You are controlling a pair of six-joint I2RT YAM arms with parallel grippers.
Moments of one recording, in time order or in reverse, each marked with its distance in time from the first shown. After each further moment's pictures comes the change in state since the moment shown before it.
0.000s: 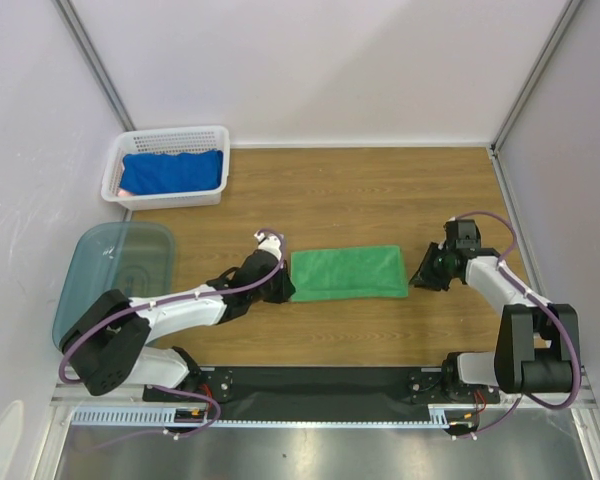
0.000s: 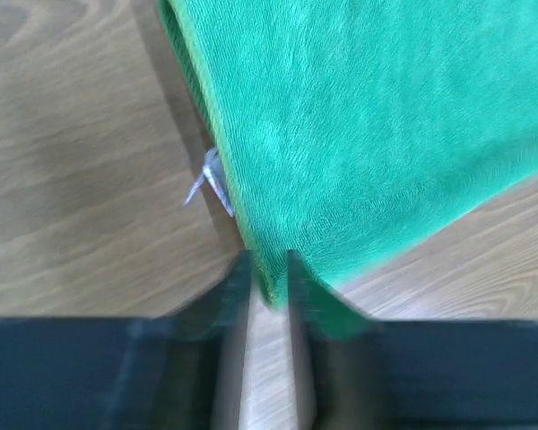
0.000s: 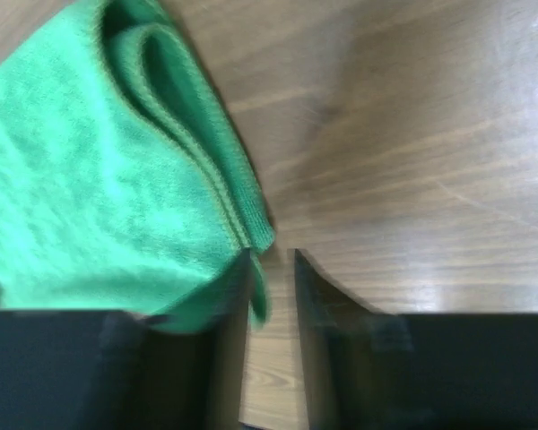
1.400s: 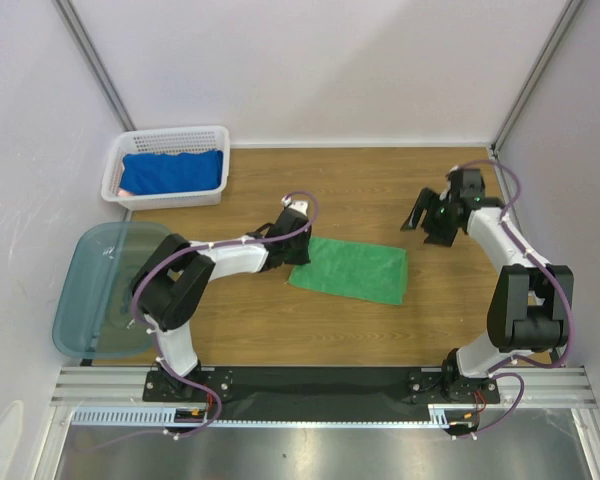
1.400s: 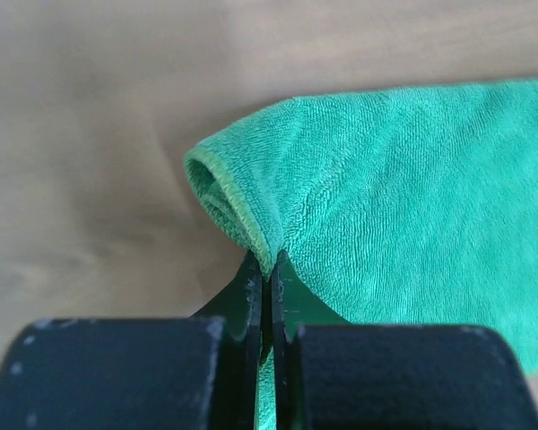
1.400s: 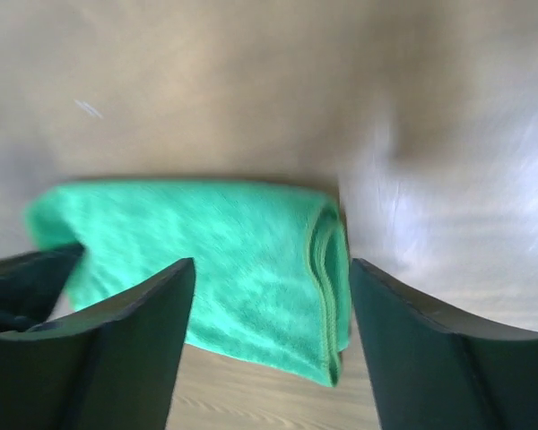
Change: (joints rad) left arm 0.090 0.466 0.446 -0.085 0.003 0.053; right arm 0.003 0.245 0.396 -0.087 -0.030 -0.056
